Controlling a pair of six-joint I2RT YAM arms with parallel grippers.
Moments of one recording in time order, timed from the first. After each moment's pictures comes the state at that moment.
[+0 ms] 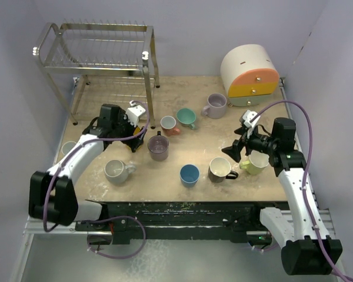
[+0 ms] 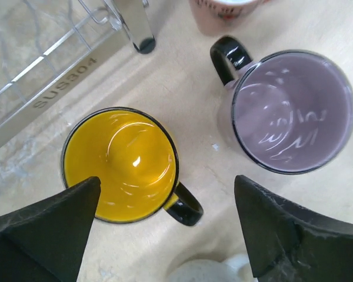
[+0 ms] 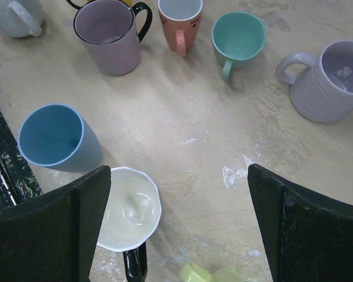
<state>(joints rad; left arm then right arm) -0.22 1.40 0.94 -0.40 0.32 0.40 -0.01 0.88 0.81 -0.50 -0.85 -0.45</state>
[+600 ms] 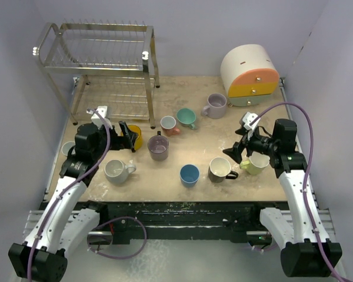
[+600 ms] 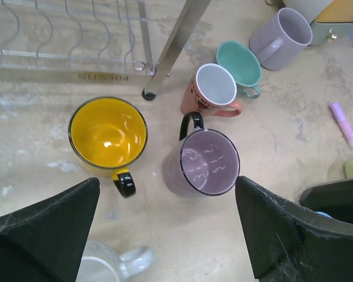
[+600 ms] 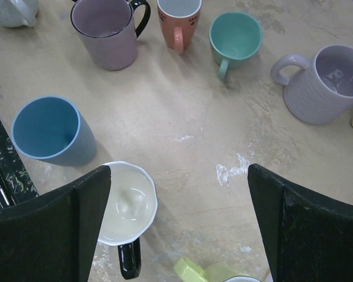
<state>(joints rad) -0.22 0.79 0.72 -0.29 0.15 -0.30 -0.01 0.85 0.81 -0.53 -0.85 -0.51</state>
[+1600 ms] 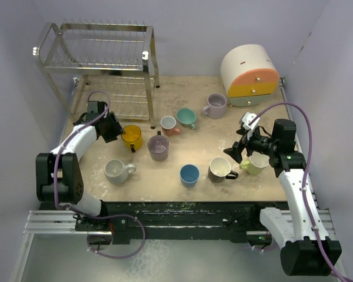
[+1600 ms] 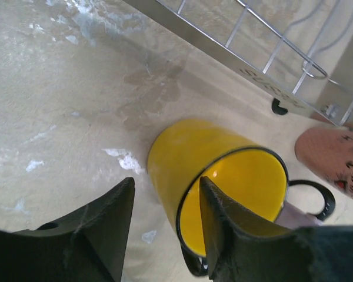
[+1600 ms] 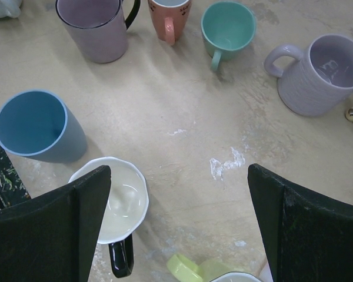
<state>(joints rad) 0.00 1.49 0.96 -0.41 0.12 -0.56 -0.02 0.86 0.80 -0.52 -0.82 -0.53</state>
